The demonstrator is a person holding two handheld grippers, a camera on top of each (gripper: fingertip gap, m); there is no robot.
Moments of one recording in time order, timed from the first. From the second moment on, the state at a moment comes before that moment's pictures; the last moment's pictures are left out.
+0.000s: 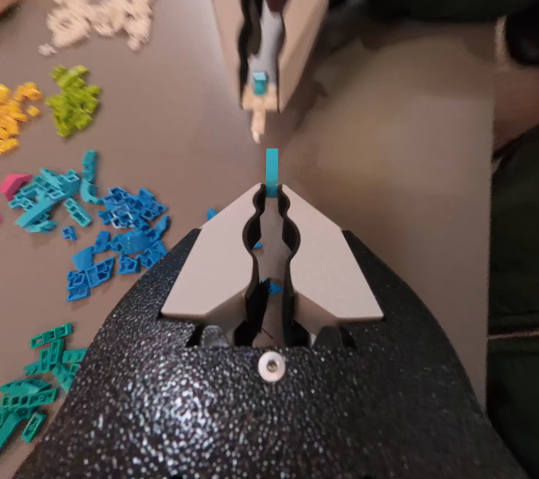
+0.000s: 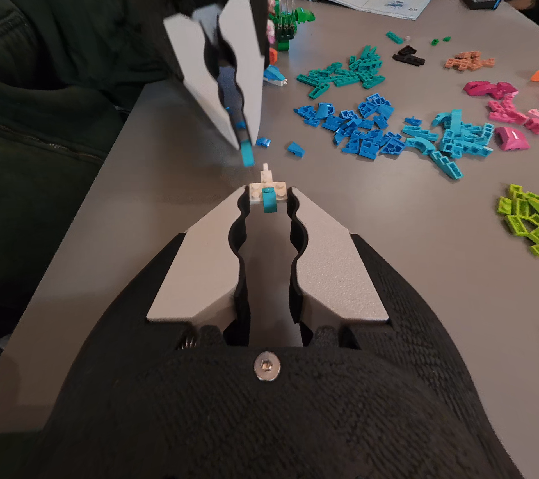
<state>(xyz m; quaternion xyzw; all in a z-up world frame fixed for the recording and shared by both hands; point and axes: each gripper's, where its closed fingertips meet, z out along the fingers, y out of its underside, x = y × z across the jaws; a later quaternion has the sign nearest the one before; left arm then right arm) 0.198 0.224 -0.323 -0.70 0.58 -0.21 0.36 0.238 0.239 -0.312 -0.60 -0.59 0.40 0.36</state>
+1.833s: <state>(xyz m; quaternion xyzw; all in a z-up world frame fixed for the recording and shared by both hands) 0.227 0.212 -0.297 -0.71 0.57 -0.24 0.33 0.228 0.219 -0.297 -0.56 -0.60 0.45 0.36</state>
